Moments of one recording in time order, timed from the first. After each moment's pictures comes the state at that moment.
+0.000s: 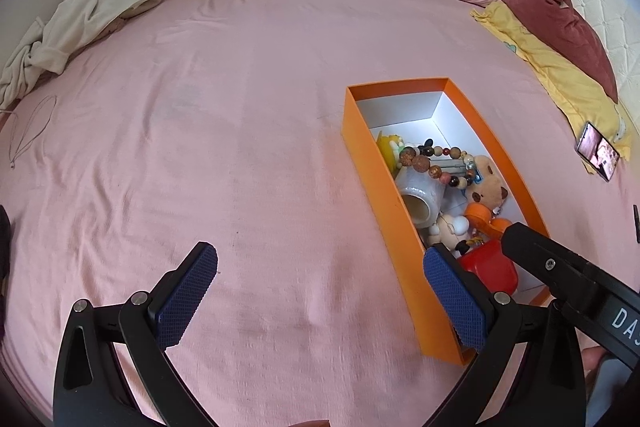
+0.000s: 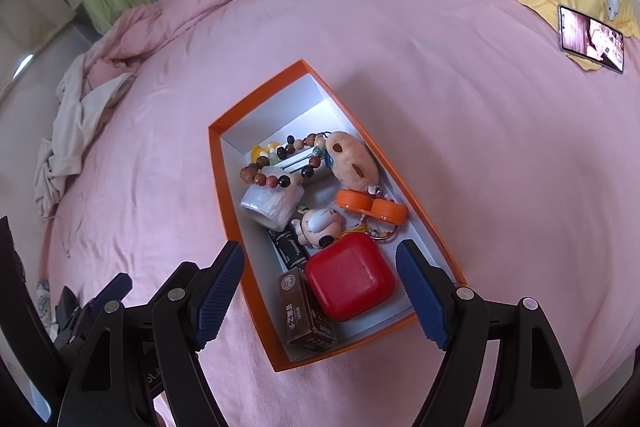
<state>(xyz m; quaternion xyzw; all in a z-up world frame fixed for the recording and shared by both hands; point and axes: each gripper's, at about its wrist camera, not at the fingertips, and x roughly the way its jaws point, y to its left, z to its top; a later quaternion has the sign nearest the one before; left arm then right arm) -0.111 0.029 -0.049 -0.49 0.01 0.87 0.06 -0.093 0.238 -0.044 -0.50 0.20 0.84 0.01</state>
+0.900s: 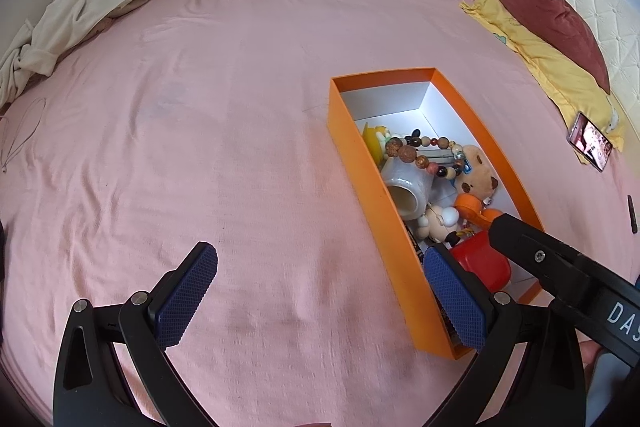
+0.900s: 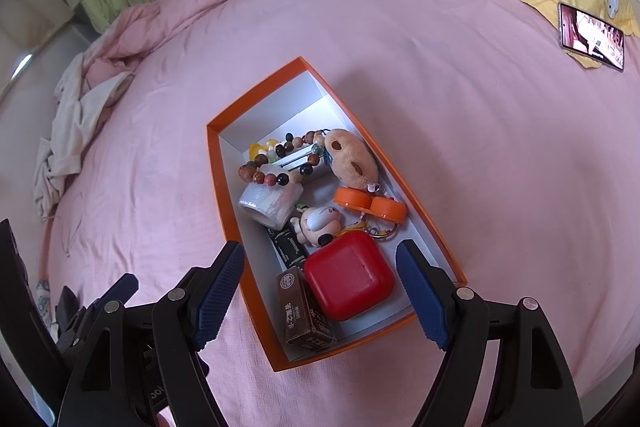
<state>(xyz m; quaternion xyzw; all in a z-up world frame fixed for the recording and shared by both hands) -0.110 0.034 -0.051 -0.50 0.01 0.86 0.08 -0.093 0.242 -0.047 -0.50 0.20 0.84 0.01</state>
